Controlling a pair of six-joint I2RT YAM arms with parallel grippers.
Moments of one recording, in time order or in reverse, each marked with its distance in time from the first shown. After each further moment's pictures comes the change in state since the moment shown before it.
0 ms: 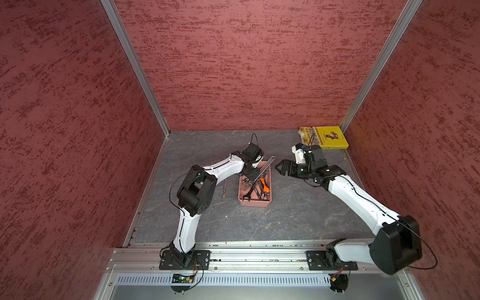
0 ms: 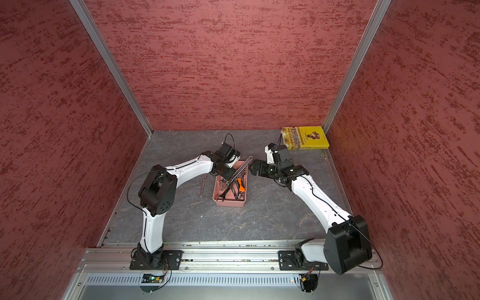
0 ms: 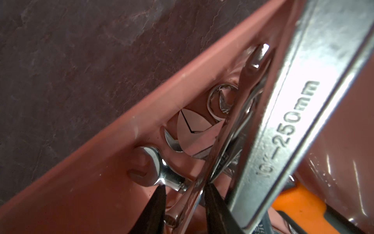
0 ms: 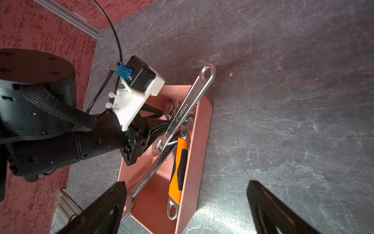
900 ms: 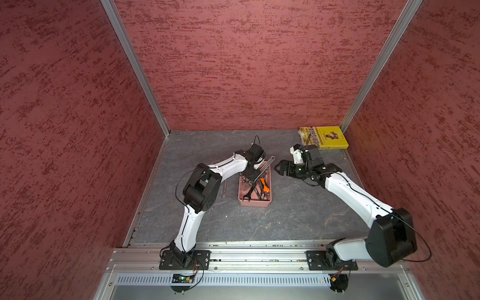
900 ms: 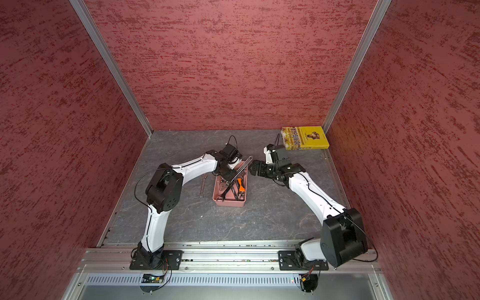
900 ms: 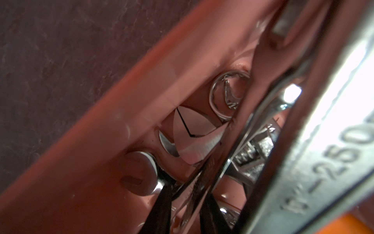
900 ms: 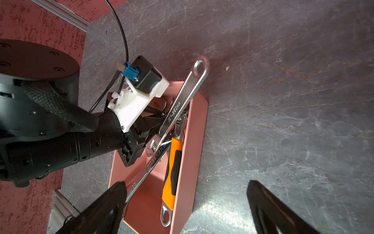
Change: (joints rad) left arm -0.003 0.078 0.089 -0.094 -0.018 0.043; right arm -0.005 0.065 0.014 0.000 -0.003 -0.003
